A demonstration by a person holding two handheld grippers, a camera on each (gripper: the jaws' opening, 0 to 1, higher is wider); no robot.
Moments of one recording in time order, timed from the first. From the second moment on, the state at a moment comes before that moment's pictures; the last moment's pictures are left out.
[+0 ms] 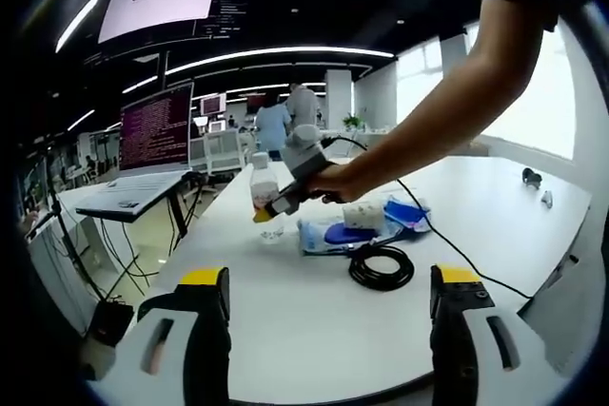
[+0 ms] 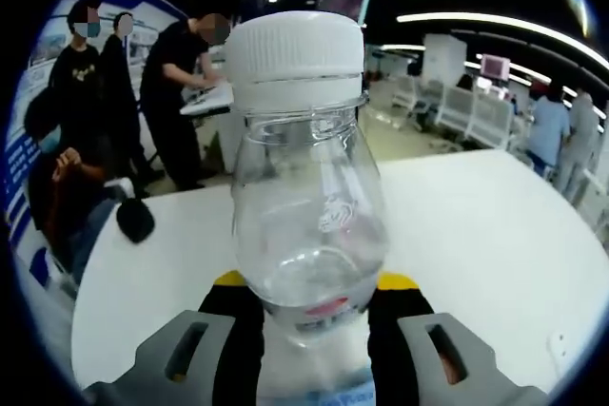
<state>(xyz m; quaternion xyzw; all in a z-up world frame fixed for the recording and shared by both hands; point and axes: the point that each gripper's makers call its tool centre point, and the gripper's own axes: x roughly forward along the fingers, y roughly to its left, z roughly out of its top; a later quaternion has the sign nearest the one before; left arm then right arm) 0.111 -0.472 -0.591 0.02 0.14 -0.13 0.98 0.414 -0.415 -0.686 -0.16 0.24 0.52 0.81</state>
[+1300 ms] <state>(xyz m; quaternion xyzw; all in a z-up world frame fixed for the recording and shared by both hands) 0.110 -0.474 -0.596 0.02 0.16 -0.14 0.98 0.454 -0.396 -0.692 -0.11 0.21 0.53 0.82</state>
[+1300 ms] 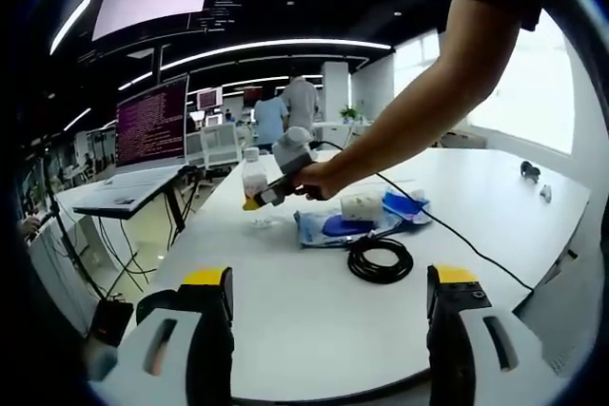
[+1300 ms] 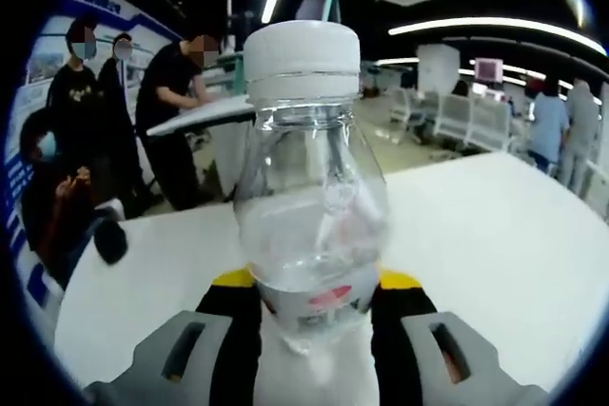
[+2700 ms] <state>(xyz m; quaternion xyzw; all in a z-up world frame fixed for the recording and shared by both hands) 0.108 -0.481 -0.590 0.03 0.14 -0.15 0.98 0.408 -0.504 -0.656 -0.11 0.22 0.48 0.84</state>
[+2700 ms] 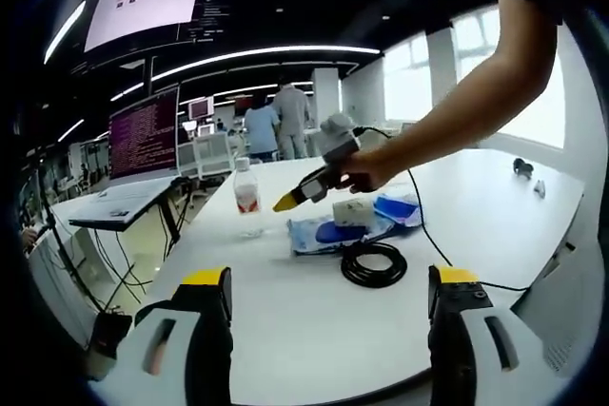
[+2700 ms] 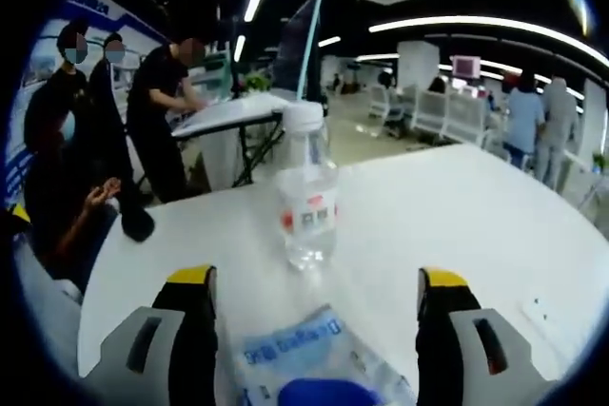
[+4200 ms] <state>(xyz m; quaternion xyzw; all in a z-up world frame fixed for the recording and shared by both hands) 0.102 -0.491 -0.590 0.06 0.13 -0.18 0.97 0.328 -0.626 -0.651 -0.14 0.26 0.45 0.84</state>
